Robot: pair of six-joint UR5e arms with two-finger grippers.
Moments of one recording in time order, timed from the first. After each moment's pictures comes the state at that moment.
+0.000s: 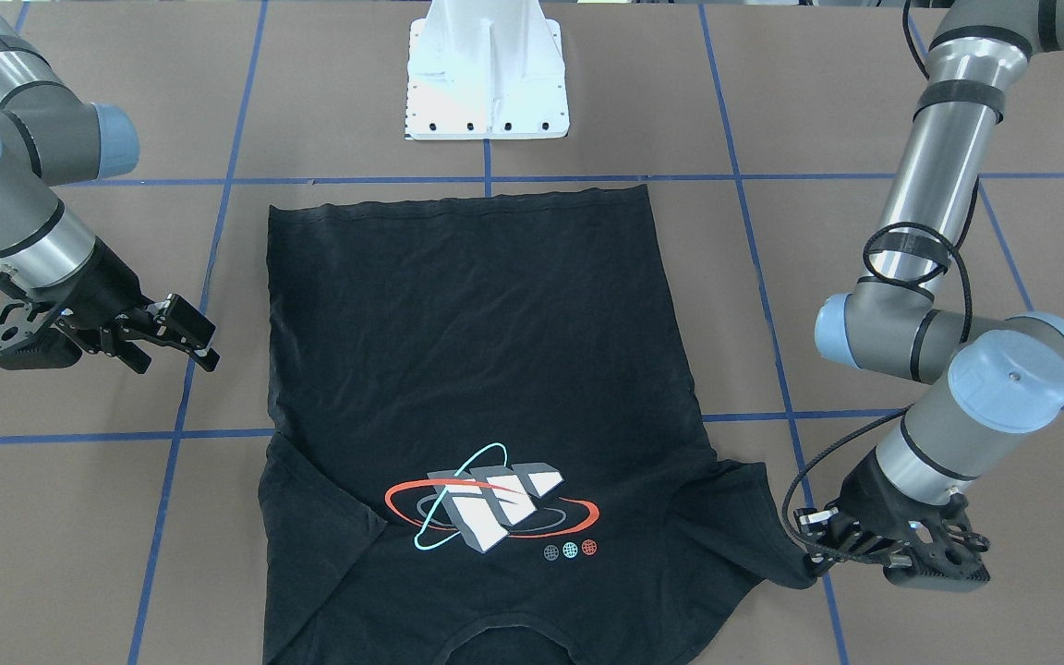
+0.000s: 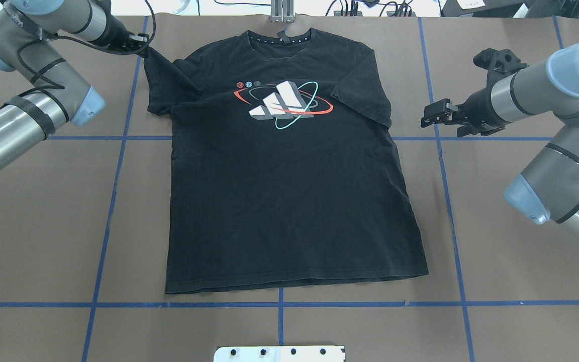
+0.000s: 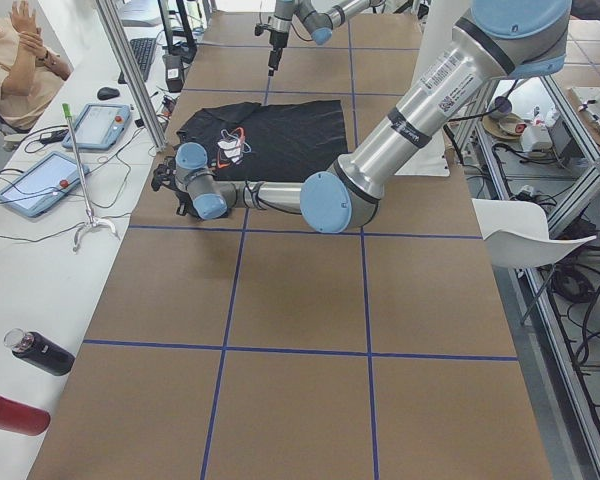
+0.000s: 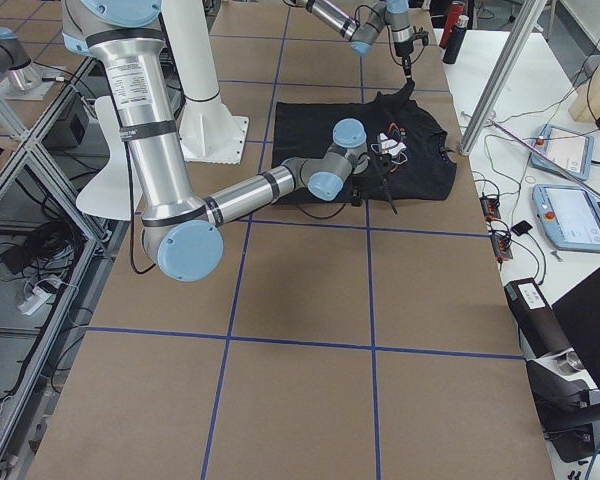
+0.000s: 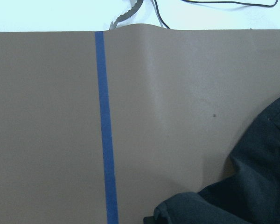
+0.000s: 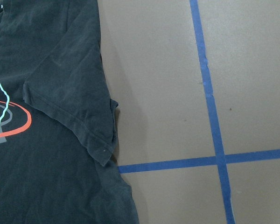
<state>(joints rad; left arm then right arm) -1.03 -2.35 -0.89 -2.47 -2.07 -0.92 0.91 -1.32 1.69 -1.00 2.11 1.19</state>
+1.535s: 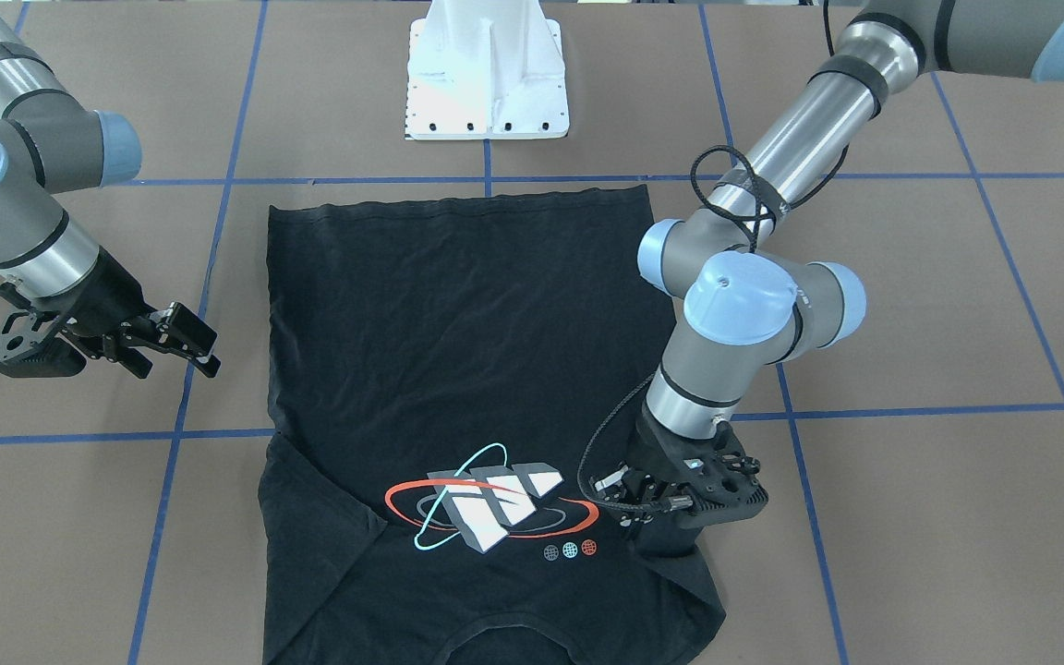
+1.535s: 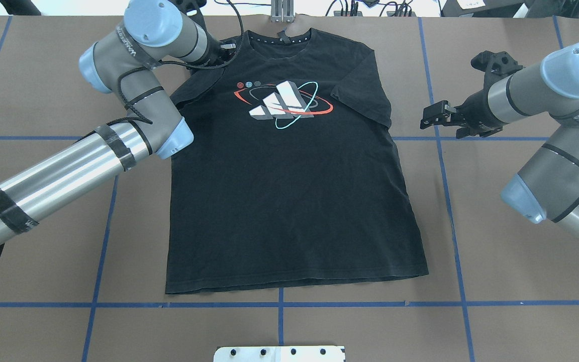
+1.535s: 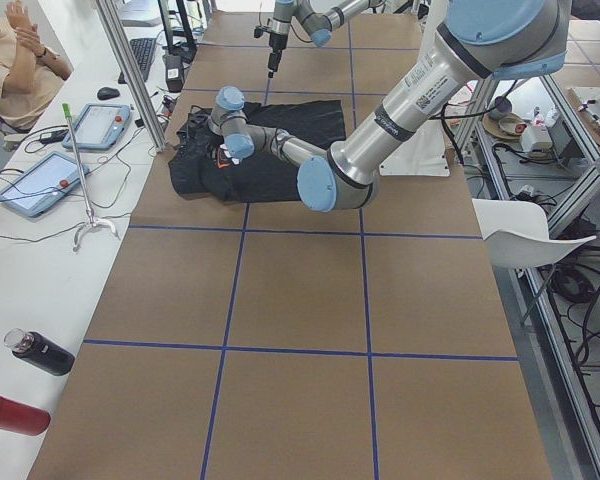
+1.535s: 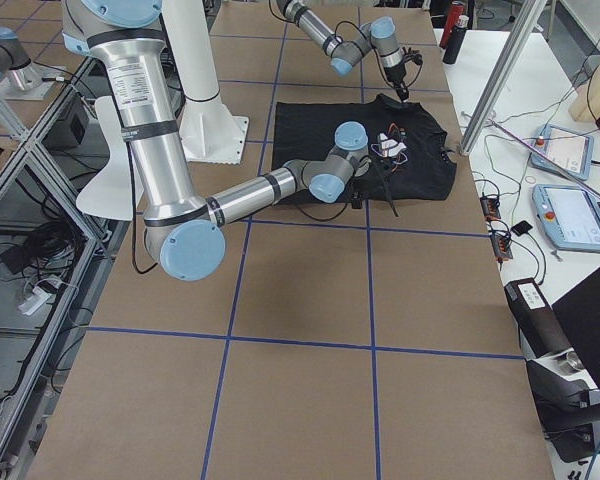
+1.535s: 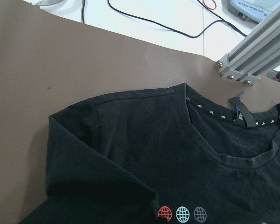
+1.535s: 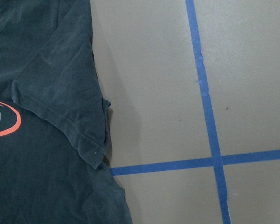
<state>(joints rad) -0.82 -2.48 -0.99 -2.31 -1.79 -1.32 0.91 -1.31 1.66 -1.00 2.11 1.19</state>
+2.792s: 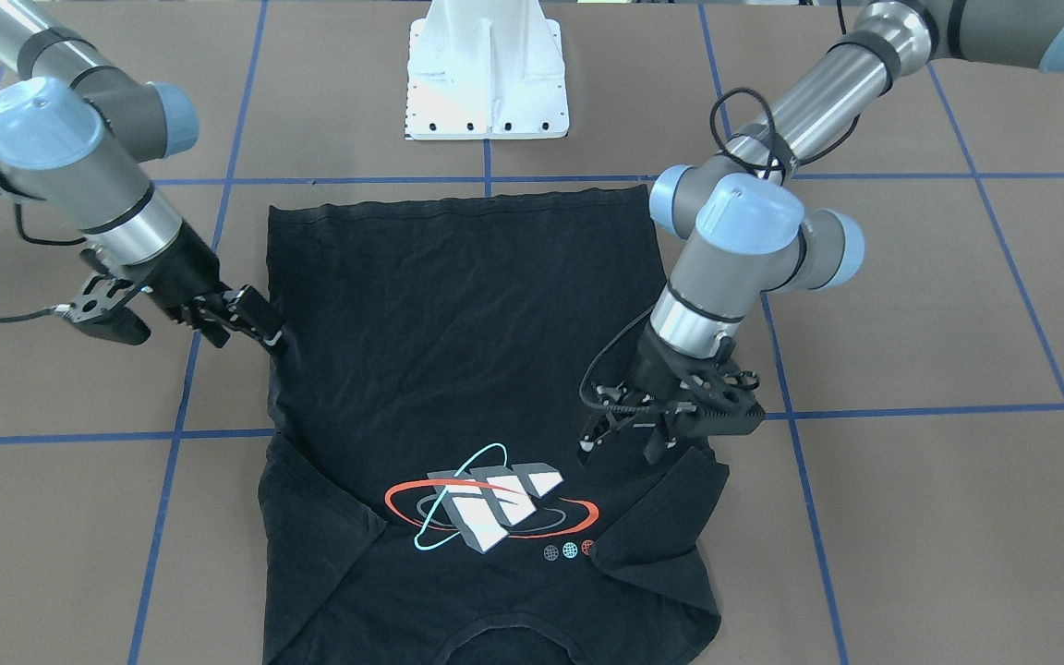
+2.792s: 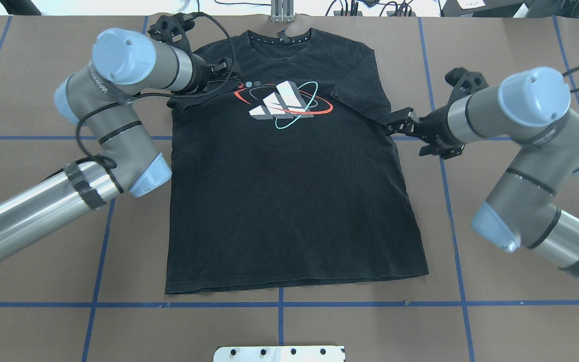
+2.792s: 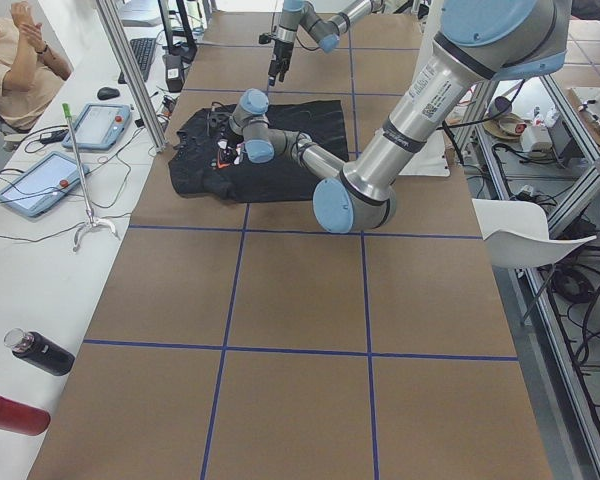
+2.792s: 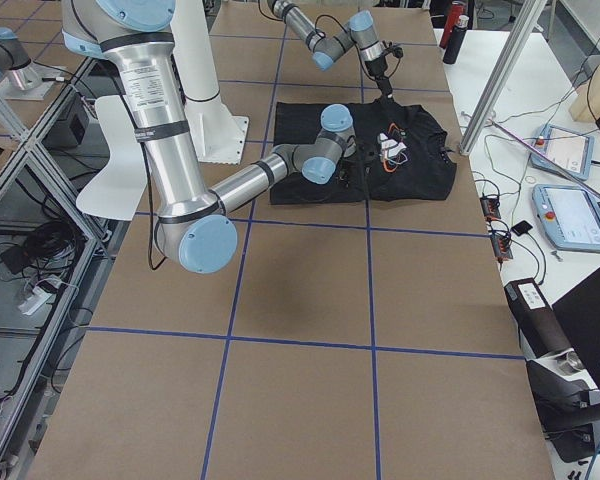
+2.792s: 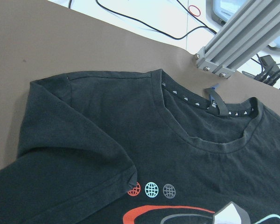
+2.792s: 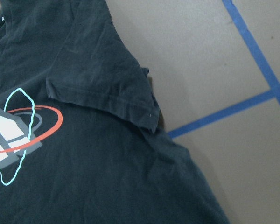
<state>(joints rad) -0.77 -2.26 -1.35 -2.32 -1.80 -1.37 0.75 -1.29 1.76 -1.02 1.96 1.61</state>
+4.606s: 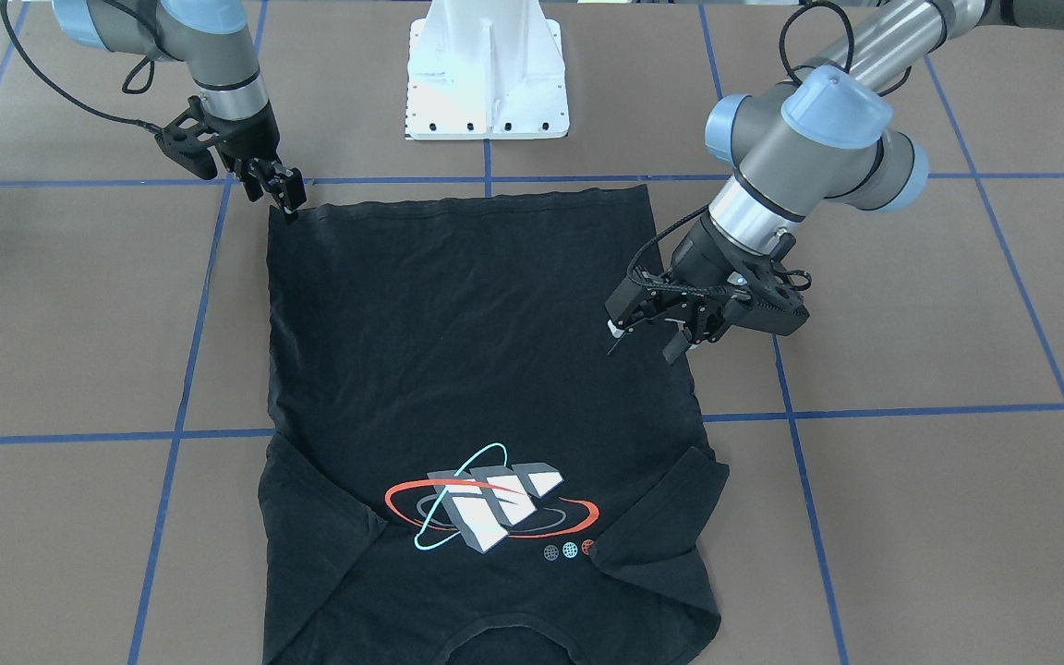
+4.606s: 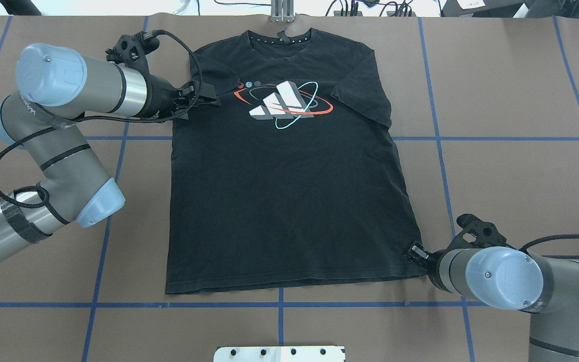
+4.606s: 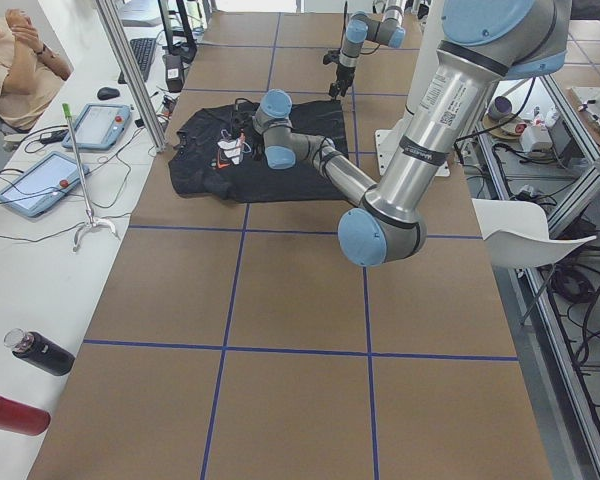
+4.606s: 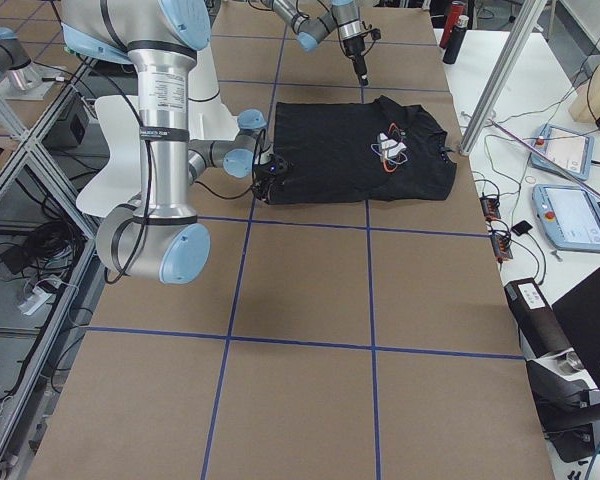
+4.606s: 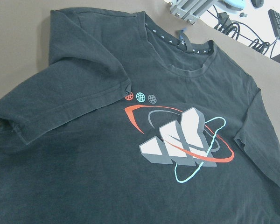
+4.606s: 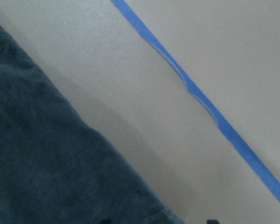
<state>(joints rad) -0.77 -2.08 -1.60 -2.32 -1.93 -1.41 0.26 -1.58 2.09 -1.34 1.58 2.06</state>
